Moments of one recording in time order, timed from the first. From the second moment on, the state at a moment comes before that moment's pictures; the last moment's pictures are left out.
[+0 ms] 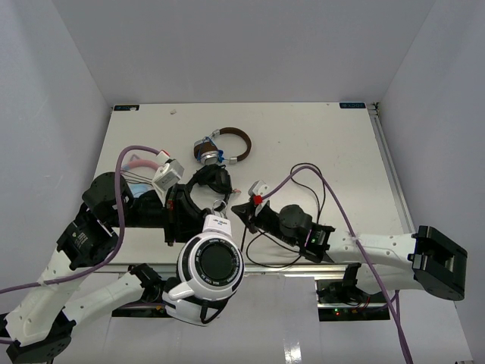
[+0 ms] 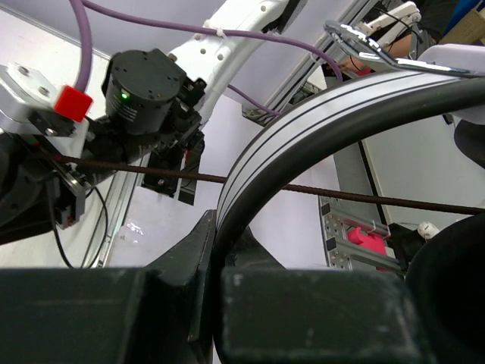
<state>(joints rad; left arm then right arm) -0.77 0.72 1.18 -0.51 0.81 -0.48 1.20 1.19 0.54 0.59 0.18 0.04</state>
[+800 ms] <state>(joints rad) -0.77 0.87 0.94 -0.64 0.77 -0.31 0.89 1.22 0.76 0.23 0.04 -0.01</state>
